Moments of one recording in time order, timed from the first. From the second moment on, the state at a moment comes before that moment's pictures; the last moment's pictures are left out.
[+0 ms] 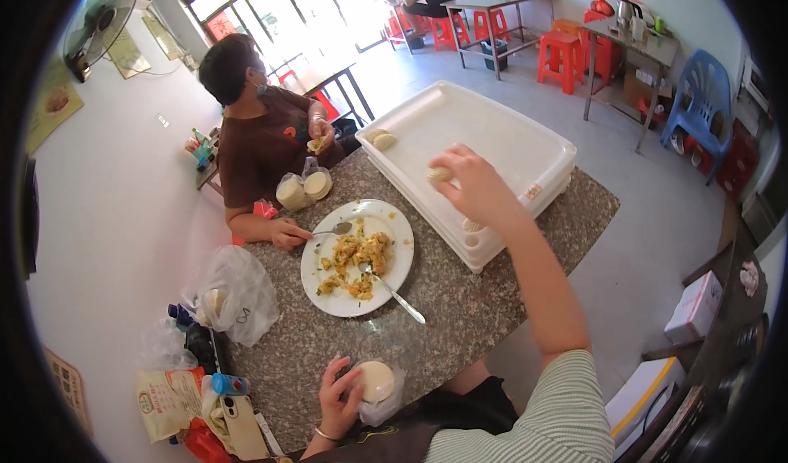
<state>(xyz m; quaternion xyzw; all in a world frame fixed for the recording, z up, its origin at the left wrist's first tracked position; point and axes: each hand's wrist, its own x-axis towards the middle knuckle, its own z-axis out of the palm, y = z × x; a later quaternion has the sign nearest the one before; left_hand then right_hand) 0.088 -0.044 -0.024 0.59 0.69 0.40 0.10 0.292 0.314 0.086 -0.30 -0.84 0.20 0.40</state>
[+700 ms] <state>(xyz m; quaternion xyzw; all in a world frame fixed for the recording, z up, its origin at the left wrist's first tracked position) 0.089 -0.041 -0.023 0.52 0.70 0.47 0.14 0.312 0.322 0.084 -0.26 -0.84 0.44 0.18</state>
